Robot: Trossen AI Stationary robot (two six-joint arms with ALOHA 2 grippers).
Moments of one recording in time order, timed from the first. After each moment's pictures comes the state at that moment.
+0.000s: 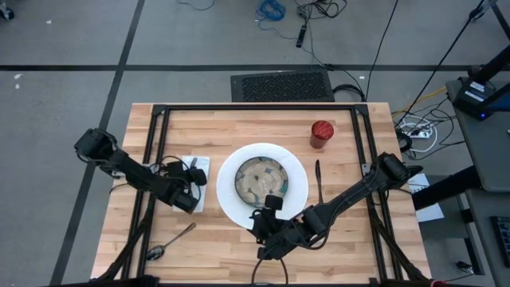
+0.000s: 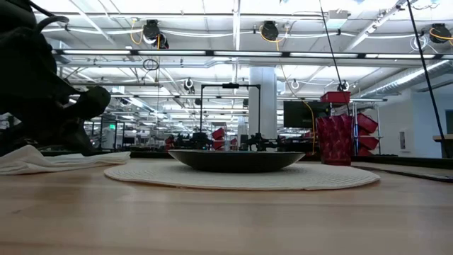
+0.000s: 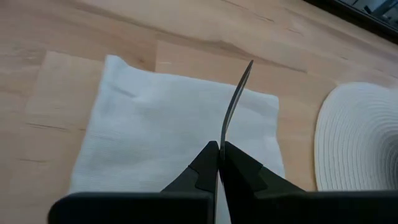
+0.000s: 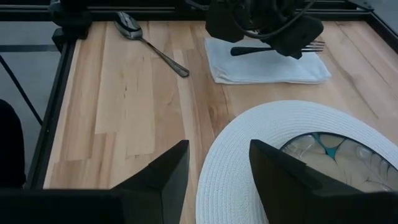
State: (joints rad) left arm -0.45 1.39 0.36 -0.58 -0.91 -2.16; right arm 0.54 1.93 1.61 -0.47 0.60 0.43
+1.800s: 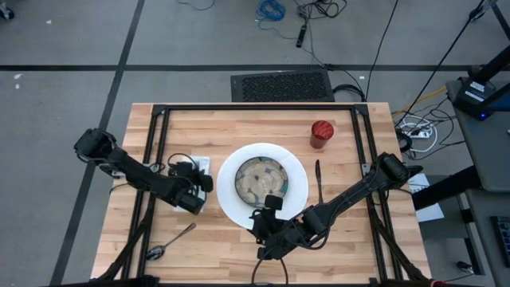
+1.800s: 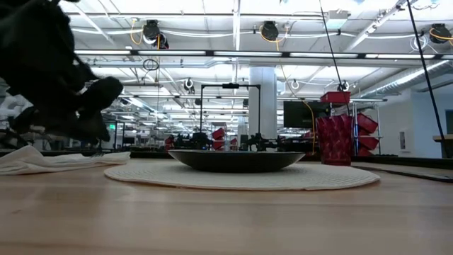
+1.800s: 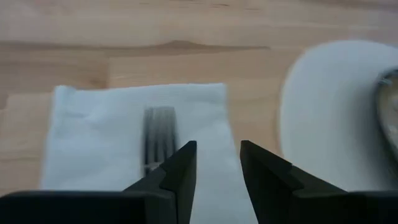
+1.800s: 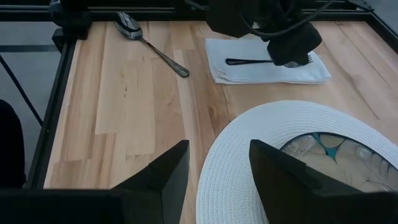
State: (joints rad) left arm -0.43 1.39 0.48 -0.64 -0.89 -1.85; right arm 0.54 1.93 1.61 -0.47 0.61 0.43
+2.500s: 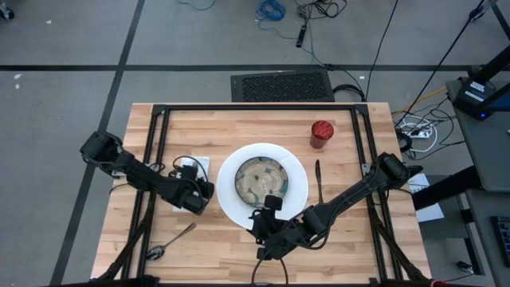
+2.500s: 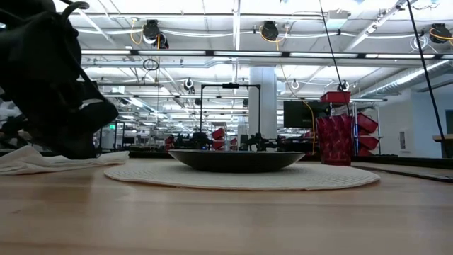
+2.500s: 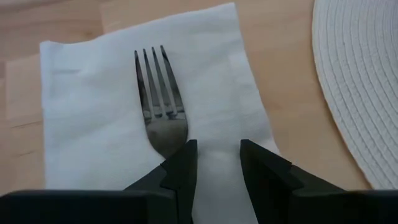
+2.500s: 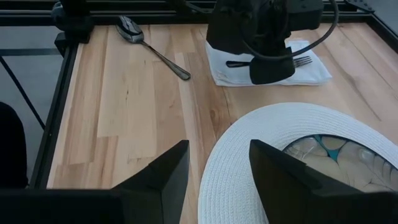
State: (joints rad) left arm -0.42 1.48 0.52 -0.64 -0.68 -1.69; right arm 0.54 1.93 1.61 -0.46 0.61 0.43
